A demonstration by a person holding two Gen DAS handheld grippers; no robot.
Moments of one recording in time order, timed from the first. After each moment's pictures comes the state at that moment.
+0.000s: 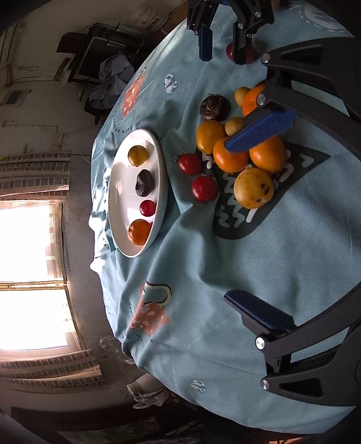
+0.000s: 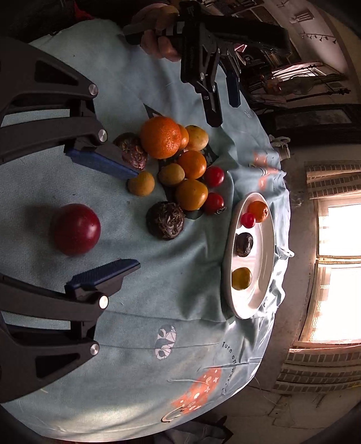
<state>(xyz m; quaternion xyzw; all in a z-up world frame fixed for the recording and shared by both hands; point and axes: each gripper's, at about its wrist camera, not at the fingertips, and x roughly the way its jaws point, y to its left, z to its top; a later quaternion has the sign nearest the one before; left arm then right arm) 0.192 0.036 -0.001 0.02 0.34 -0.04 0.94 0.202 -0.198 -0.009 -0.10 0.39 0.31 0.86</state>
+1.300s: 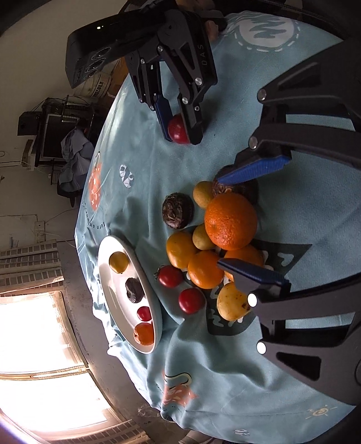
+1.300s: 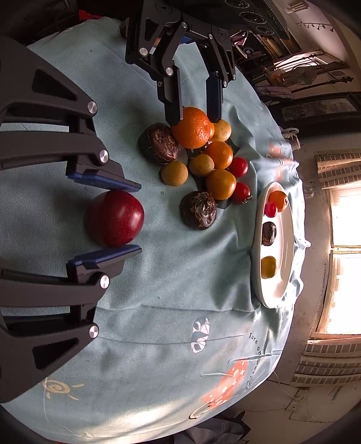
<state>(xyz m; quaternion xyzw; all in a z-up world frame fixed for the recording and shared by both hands) 0.163 -0.042 -0.018 0.12 0.35 -0.23 0.90 0.193 -0.213 -0.028 -0.09 0.42 0.29 0.86</state>
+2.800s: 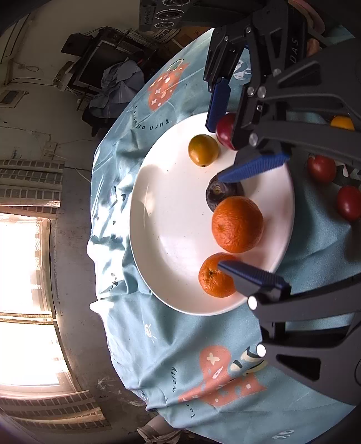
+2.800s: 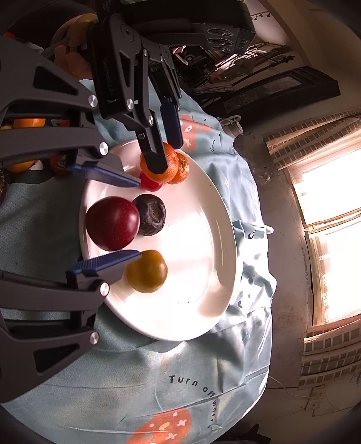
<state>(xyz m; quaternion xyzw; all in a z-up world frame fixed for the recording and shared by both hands) 0.373 0.006 0.015 0.00 0.37 -0.10 0.92 0.375 -0.155 -0.003 0.04 0.38 0.29 0.88</state>
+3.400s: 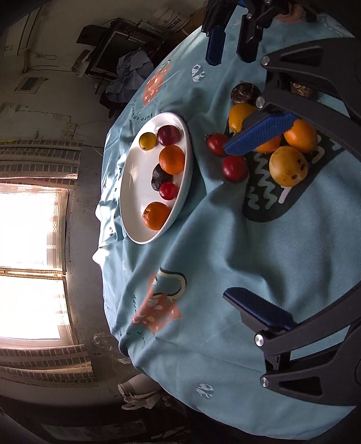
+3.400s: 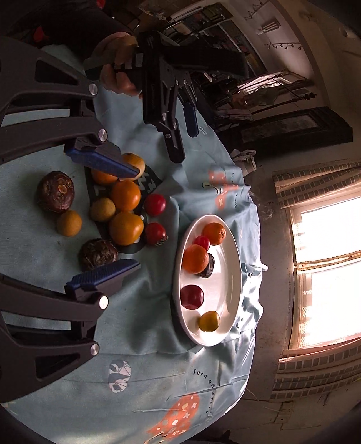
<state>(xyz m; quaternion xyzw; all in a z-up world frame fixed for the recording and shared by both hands) 0.226 0.066 0.007 -0.02 0.33 -0.04 0.94 0.220 -0.160 0.015 -0.03 0.34 0.36 0.87</state>
